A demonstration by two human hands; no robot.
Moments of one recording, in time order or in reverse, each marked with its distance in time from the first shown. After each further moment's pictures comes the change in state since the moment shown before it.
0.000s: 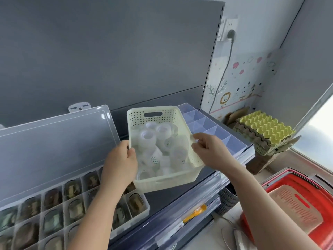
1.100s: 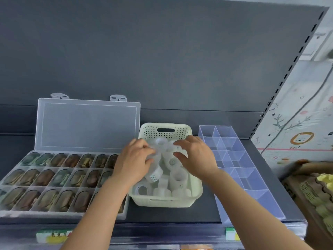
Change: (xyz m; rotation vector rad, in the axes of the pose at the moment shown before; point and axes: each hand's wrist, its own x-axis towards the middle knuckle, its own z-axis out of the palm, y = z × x) left_hand 0.012 0.023 0.046 0.530 0.150 -0.003; right_hand 0.102 0.003 0.041 -0.183 -0.205 -0.642
